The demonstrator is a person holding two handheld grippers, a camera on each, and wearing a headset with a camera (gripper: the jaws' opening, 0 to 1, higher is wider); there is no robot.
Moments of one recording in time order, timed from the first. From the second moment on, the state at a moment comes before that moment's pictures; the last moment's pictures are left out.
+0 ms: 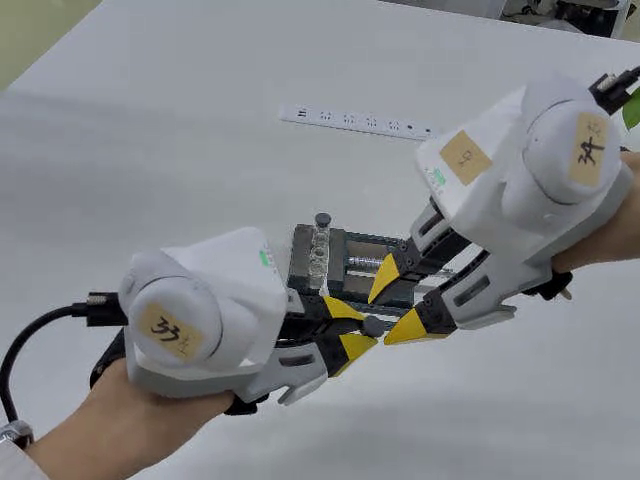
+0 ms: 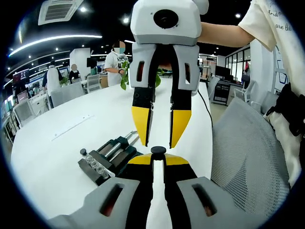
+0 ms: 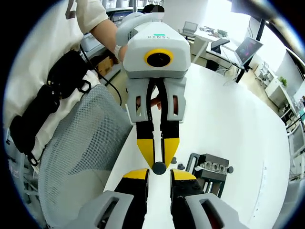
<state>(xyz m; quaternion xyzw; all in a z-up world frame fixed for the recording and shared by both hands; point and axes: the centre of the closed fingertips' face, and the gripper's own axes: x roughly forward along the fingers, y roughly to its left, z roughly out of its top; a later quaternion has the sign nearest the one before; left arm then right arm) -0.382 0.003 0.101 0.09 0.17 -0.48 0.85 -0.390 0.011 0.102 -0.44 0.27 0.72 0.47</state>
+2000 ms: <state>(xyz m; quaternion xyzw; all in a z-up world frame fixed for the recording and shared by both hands) -0.383 -0.002 0.107 0.08 0.16 -0.49 0.85 -0.397 0.009 0.106 -0.47 0.25 0.74 0.40</state>
